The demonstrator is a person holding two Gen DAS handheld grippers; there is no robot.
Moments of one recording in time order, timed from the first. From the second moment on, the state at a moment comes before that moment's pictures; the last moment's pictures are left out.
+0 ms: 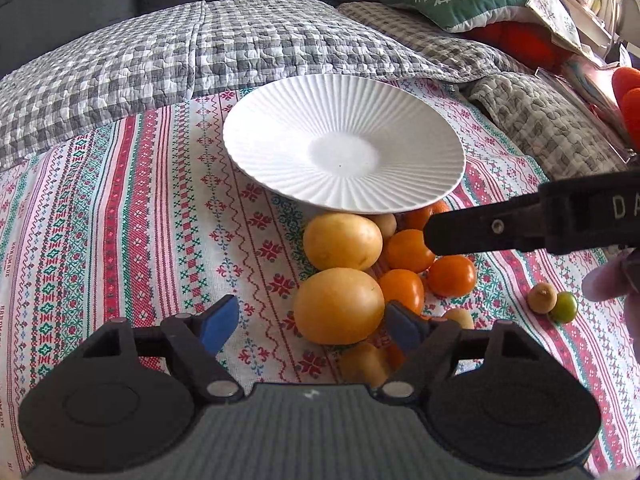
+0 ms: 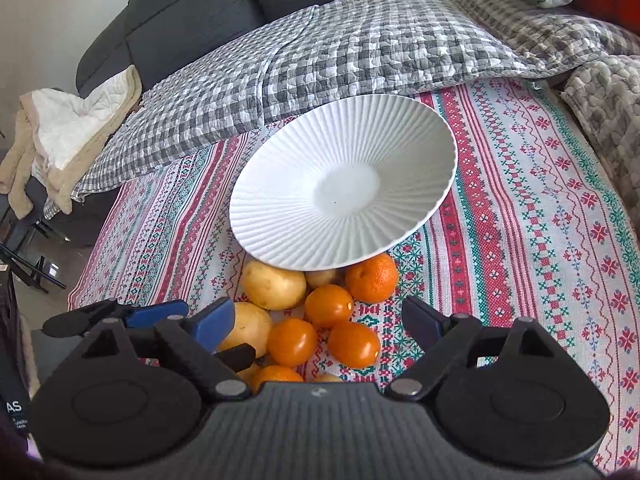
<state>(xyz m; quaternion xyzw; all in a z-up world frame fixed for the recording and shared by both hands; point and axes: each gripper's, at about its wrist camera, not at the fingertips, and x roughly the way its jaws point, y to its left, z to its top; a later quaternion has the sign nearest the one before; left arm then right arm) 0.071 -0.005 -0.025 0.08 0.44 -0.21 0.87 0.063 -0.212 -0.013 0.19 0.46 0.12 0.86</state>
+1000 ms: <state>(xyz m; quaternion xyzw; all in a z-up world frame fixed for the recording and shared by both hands) 0.065 0.032 -0.017 0.07 0.48 -0.19 0.85 0.090 -0.151 -0.042 0.20 0.49 0.10 0.84</state>
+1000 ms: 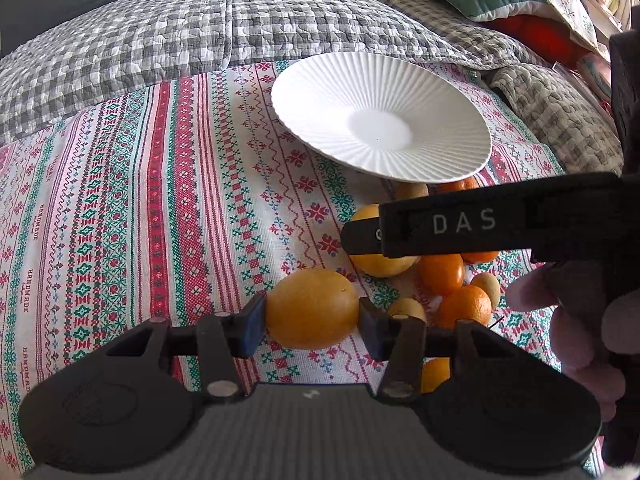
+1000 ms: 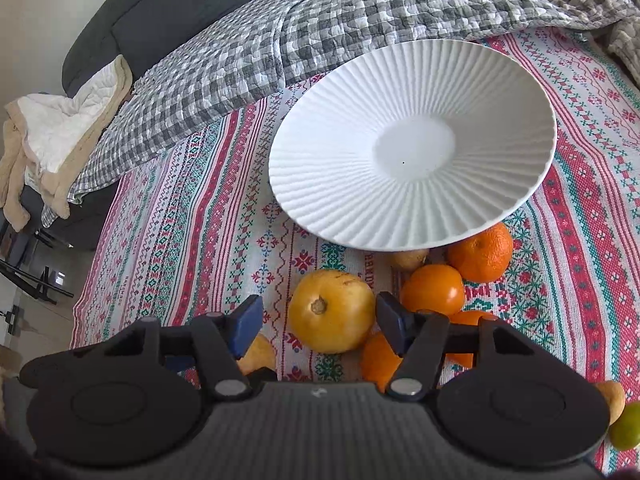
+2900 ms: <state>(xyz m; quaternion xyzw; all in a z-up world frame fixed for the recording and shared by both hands) 0.154 -0.072 -0.011 0.13 0.40 -0.20 0.89 0.112 -0.258 -0.026 0.27 0.38 0.03 0.88</state>
